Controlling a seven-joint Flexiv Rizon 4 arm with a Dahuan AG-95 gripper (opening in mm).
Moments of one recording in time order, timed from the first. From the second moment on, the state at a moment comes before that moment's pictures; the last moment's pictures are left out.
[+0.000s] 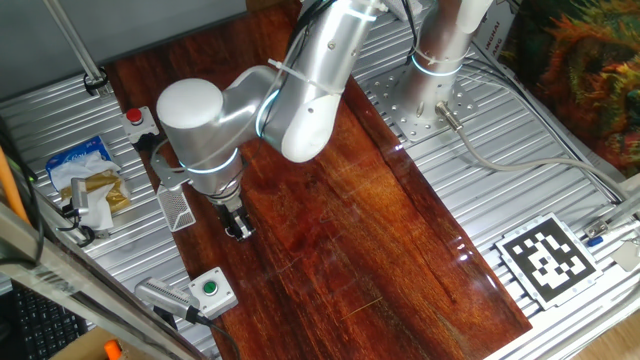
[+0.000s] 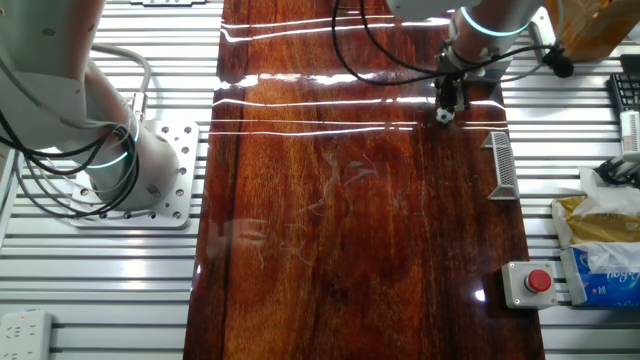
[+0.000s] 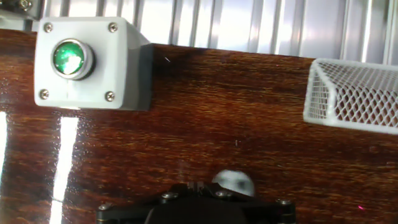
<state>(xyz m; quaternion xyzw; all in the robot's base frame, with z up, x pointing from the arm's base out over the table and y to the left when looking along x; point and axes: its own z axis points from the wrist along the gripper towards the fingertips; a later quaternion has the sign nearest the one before) 0.603 0.144 0.020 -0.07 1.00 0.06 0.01</state>
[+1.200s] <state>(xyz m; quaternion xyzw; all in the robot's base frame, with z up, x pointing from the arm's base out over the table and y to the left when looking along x) 0.591 0.138 0.037 -0.08 0.99 0.07 0.01</state>
